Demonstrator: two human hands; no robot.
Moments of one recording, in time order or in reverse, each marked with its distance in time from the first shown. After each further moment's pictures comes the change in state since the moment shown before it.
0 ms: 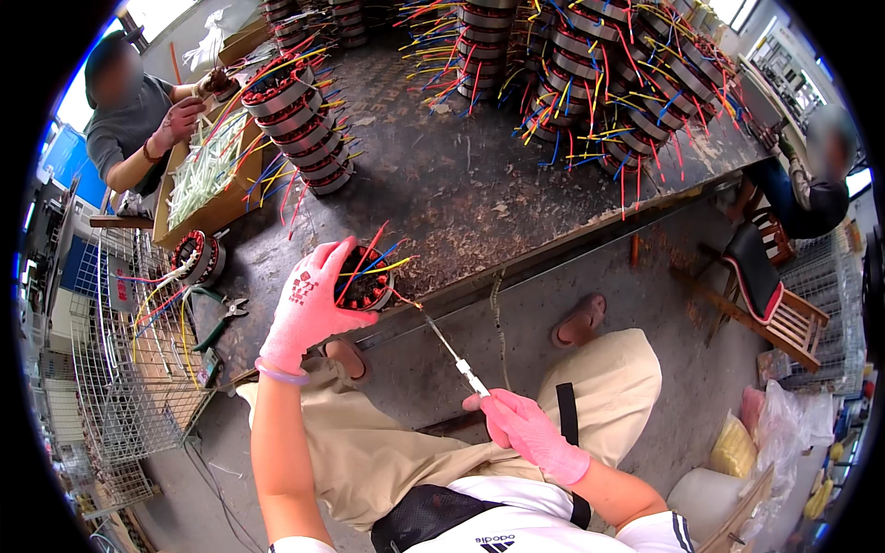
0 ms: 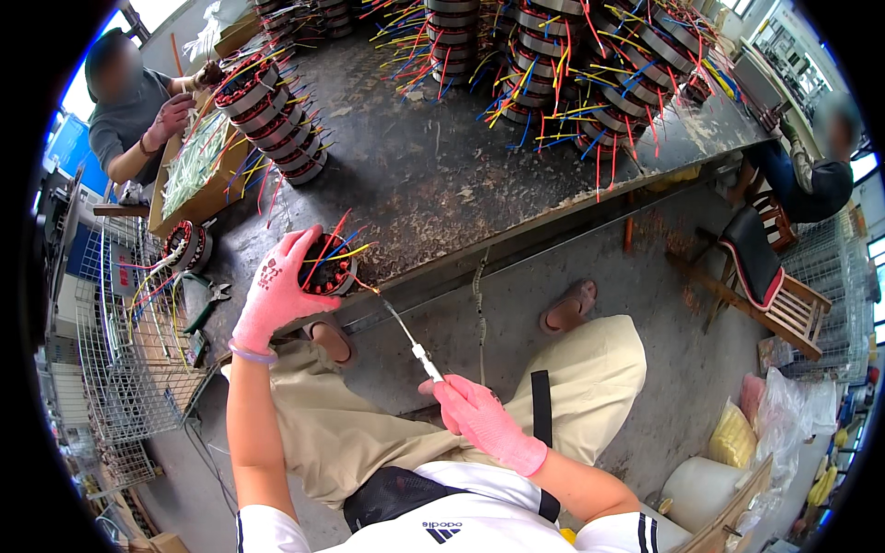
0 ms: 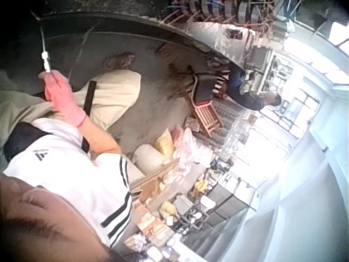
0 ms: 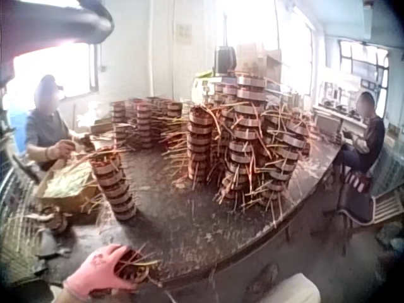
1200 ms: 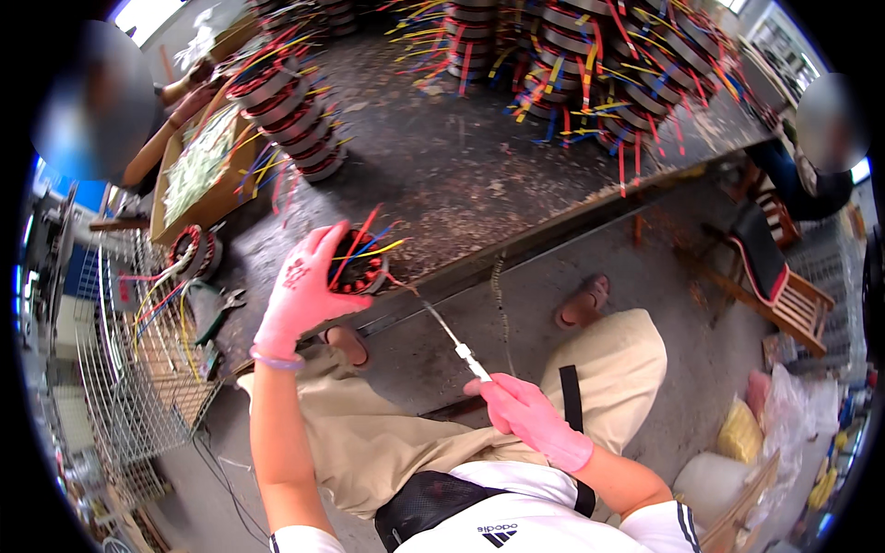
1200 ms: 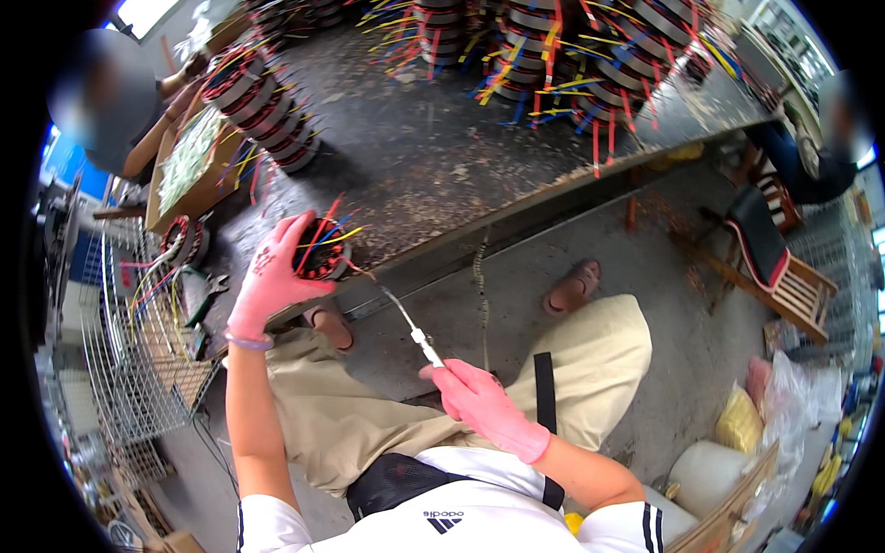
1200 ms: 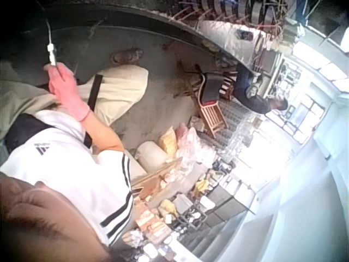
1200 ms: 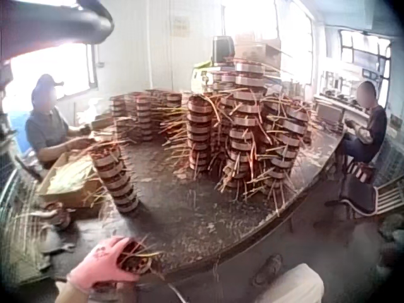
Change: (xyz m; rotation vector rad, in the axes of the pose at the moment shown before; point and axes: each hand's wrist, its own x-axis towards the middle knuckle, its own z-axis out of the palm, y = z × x) left_hand 0.005 -0.001 0.003 -0.028 0.000 0.071; right_hand -0.005 0.004 -0.002 0.059 0.020 0.032
